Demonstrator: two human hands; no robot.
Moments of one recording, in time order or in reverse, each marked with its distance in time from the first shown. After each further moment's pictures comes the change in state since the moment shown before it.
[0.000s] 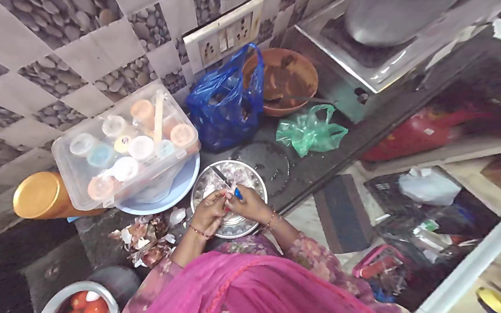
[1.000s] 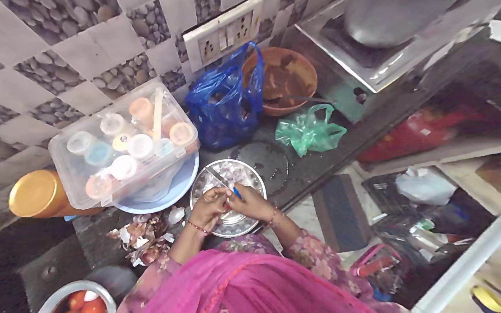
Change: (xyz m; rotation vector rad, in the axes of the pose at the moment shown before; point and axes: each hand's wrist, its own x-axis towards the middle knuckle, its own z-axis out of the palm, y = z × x) left_hand 0.005 0.008 0.001 0.079 -0.027 -0.017; right_hand 0.002 -0.009 -0.011 -0.046 -0.134 0.028
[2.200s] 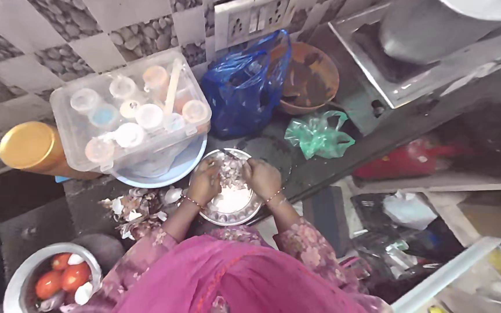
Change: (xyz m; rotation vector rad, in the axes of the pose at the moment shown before) left_hand 0.017 0.015 -0.008 1.373 0.185 0.248; right_hand 0.014 -0.013 -0.023 -0.665 0.285 0.252
